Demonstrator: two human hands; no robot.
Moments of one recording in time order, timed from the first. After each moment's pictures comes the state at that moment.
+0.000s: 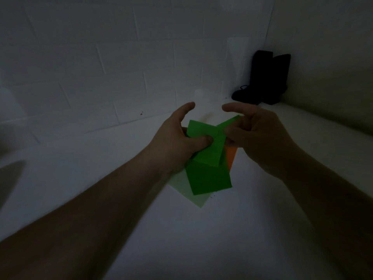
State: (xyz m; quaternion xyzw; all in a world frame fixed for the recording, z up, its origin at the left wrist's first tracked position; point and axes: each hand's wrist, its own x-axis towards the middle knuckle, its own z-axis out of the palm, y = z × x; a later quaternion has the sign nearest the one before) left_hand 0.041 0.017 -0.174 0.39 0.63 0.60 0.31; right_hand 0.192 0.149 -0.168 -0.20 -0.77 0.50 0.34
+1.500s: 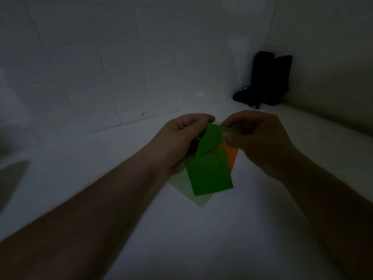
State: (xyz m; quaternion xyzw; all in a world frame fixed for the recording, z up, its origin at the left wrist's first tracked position) left_hand 0.045 0.018 -0.172 0.35 0.54 0.66 0.40; right_hand 0.191 0.149 -0.172 -0.16 -0.76 0.51 0.37
